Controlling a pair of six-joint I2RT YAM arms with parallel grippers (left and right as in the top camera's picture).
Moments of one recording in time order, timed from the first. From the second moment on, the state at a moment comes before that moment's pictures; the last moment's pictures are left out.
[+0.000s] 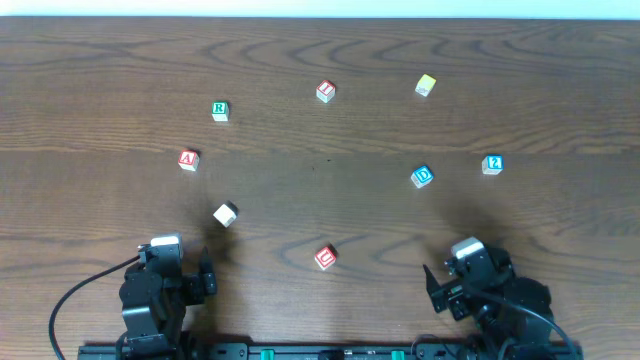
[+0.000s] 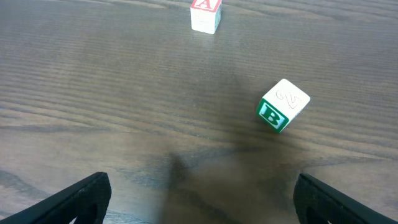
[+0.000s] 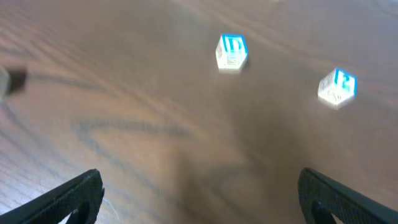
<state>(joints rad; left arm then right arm) 0.11 0.01 0.18 -0.81 0.02 0.02 0.09 0.02 0.26 -0.82 -0.20 -0.33</state>
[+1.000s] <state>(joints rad) 0.11 0.01 0.18 -0.81 0.02 0.02 0.09 0.31 0.25 0.22 -0.70 0.59</state>
